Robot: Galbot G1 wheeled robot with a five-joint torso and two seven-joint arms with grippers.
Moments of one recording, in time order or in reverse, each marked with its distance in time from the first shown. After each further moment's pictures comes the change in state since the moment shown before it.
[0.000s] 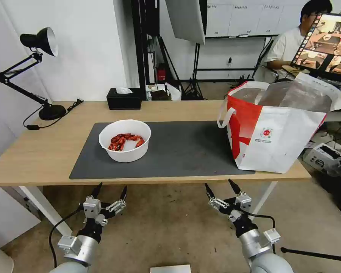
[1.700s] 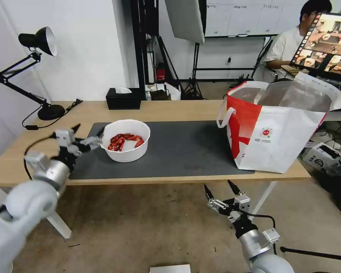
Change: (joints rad) left arm -0.606 0.605 0.068 0.118 -0.707 0.342 -0.204; right arm -0.002 -0.020 -0.006 0.028 0.005 -0.035 0.021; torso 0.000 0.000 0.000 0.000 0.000
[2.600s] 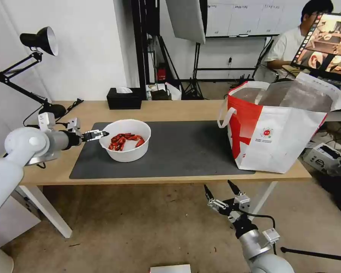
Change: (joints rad) left arm -0.569 -0.065 0.333 0.372 -0.497 0.594 -0.092; right arm 0.000 0.000 0.000 0.000 0.000 0.000 0.000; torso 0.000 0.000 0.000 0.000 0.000
